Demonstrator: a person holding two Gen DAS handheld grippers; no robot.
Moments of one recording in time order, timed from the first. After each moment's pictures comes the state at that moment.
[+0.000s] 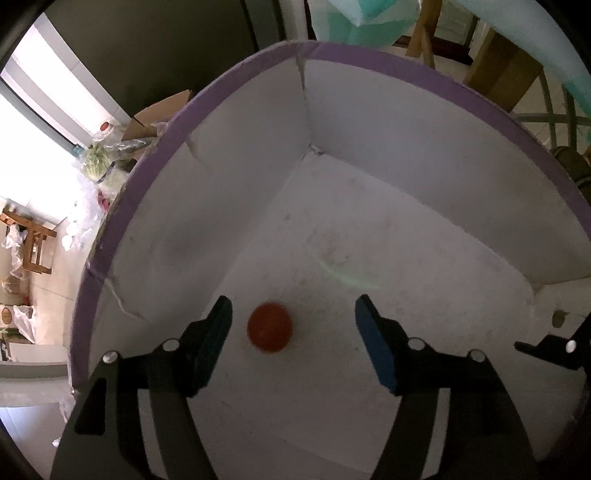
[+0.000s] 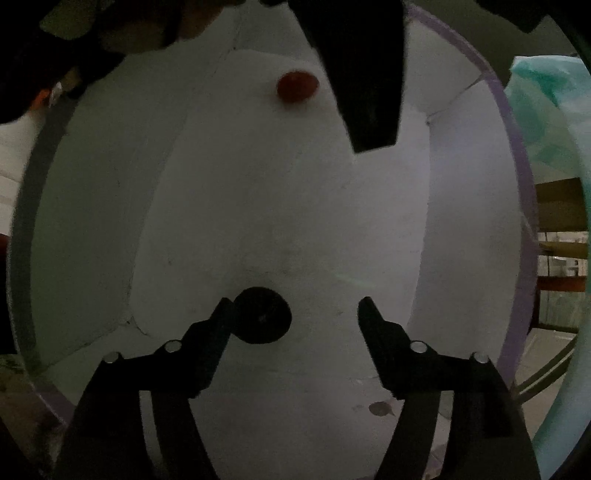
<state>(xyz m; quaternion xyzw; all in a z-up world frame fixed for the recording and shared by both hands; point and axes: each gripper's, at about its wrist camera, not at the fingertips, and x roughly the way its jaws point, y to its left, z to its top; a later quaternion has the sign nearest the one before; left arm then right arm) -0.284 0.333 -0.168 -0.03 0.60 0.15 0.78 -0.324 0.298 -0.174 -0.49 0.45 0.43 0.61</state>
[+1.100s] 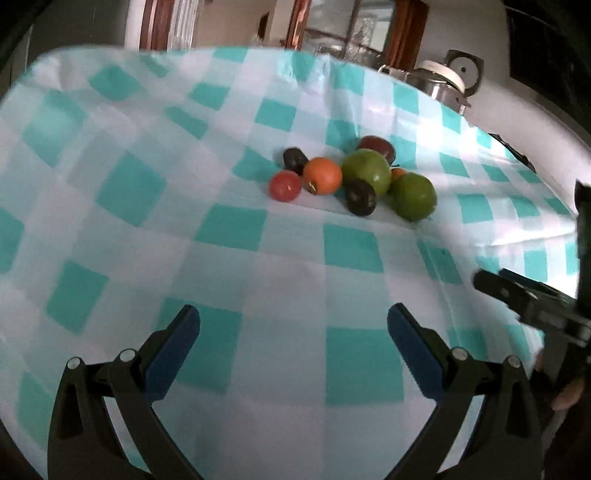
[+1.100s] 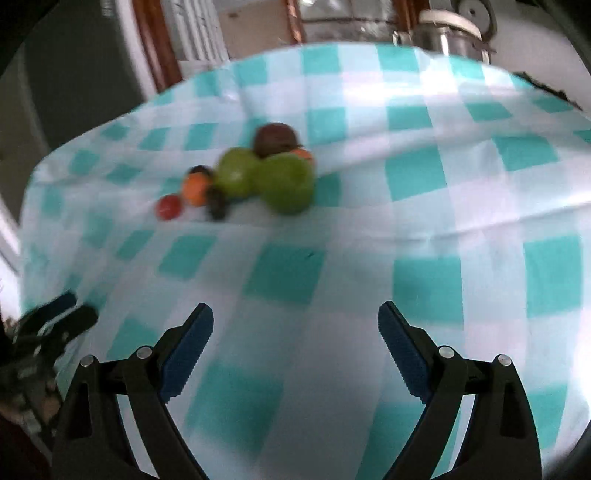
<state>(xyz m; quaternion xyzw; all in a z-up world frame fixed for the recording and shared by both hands) 0.000 0.031 0.019 -0.08 0.39 -0.07 0.92 0.027 -0.201 -0.001 0.08 0.40 0.05 0.91</state>
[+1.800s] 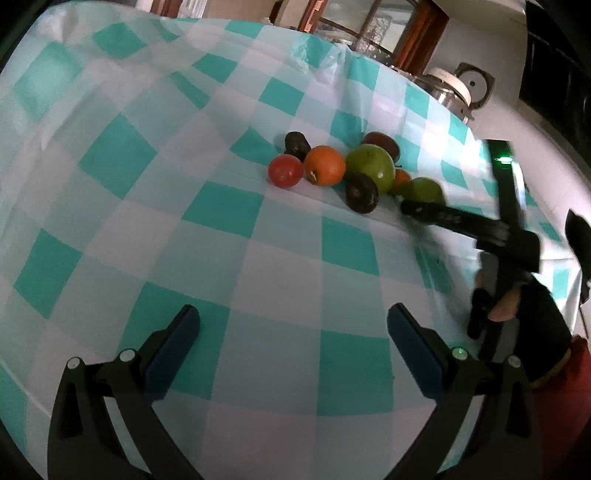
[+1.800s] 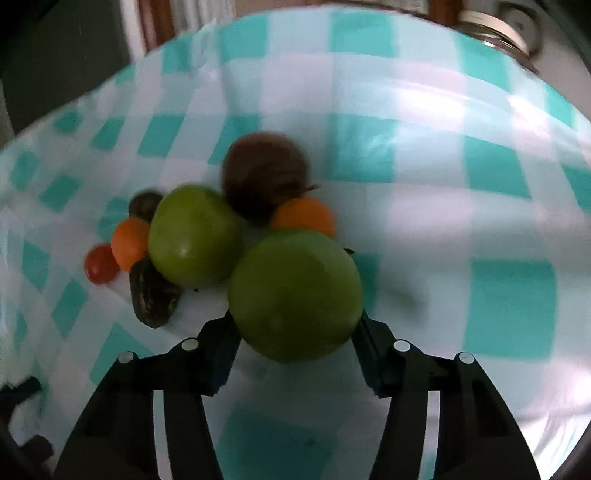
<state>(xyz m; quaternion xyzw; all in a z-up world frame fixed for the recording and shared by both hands) 0.008 0.036 0.012 -0.12 0.41 -0.08 0.90 0.121 -0.188 -0.005 0.06 0.40 0.06 0.91</state>
